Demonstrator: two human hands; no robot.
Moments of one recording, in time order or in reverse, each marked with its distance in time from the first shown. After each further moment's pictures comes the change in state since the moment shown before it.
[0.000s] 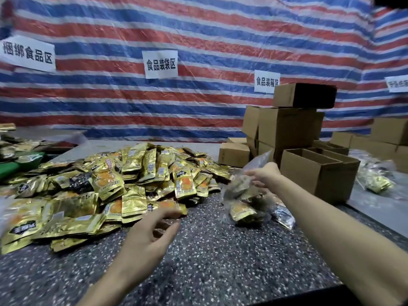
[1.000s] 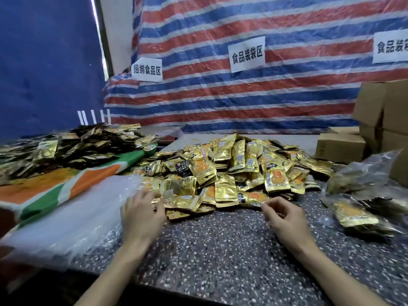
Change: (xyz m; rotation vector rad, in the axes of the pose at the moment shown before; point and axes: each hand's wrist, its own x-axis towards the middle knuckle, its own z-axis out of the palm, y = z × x) left_hand -0.027 -0.080 -0.139 0.813 0.636 -0.307; right_hand -0.130 0.066 0.166 0.231 -0.439 -0.576
